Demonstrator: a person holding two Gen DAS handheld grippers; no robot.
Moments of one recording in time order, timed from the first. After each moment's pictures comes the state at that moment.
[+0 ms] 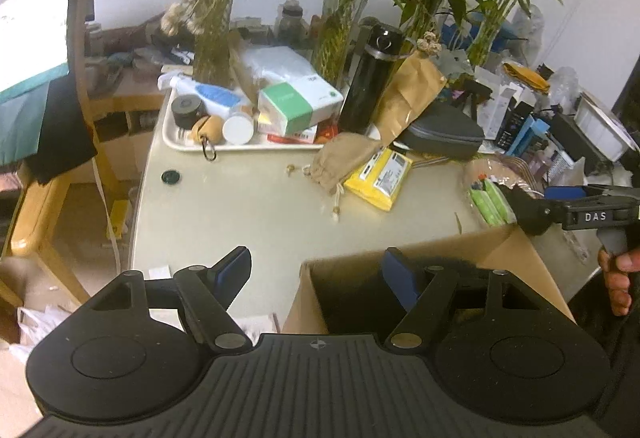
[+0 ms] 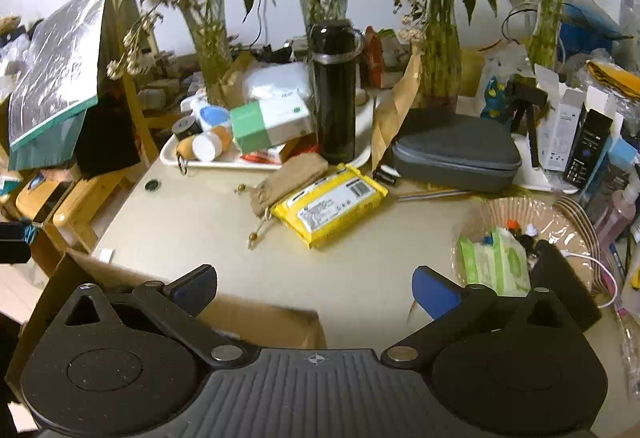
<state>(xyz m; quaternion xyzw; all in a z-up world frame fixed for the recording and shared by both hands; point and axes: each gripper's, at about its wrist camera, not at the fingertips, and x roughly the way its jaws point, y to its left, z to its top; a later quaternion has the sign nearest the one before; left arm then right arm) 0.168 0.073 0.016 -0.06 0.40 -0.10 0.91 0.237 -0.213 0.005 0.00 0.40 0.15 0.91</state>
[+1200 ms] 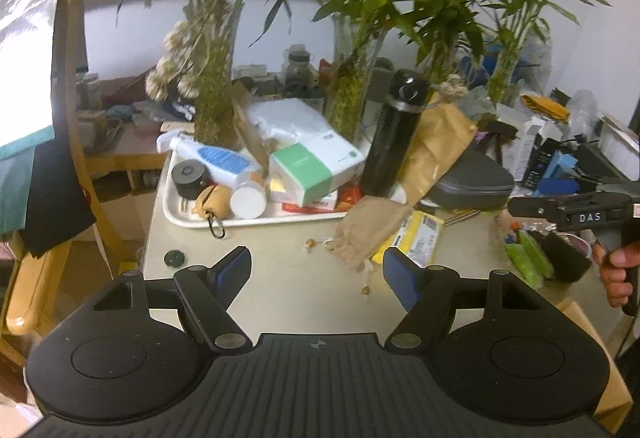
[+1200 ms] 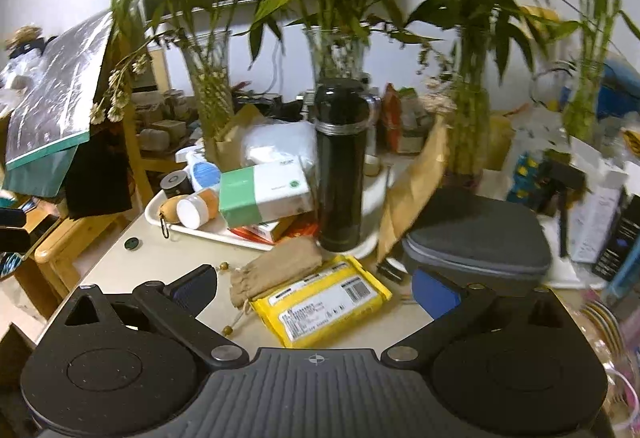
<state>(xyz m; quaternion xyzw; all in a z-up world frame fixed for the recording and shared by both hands) 0.236 0.081 0.006 -0.03 0.34 -0.08 0.94 0.331 -0.203 -0.010 -0.03 0.32 0.19 0.93</state>
